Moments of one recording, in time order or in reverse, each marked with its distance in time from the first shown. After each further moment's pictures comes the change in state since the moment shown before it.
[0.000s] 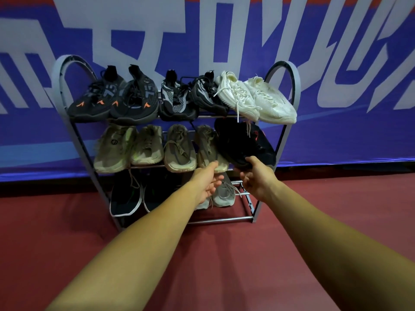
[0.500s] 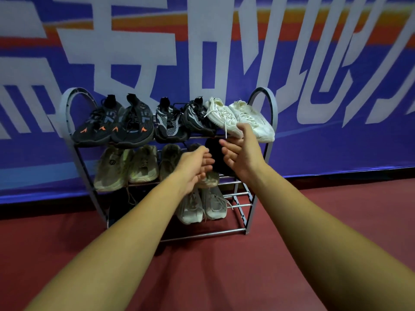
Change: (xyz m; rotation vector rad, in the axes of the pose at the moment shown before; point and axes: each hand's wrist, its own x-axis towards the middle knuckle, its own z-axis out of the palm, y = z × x) left_hand -0.052 0.076 0.005 0.023 -0.013 0.242; right_hand -0.078 -0.081 0.048 0.065 -0.209 -0.217
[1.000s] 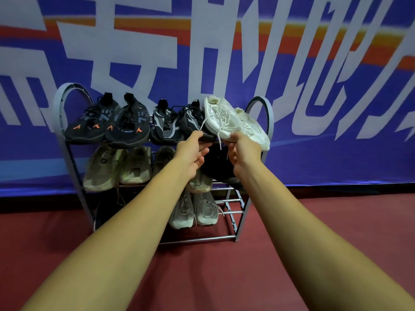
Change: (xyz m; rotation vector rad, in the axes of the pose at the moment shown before) left_hand 0.007 0.035 0.014 -0.288 0.031 0.019; right_hand 0.015 -0.017 0.006 -0.025 0.245 -0.119
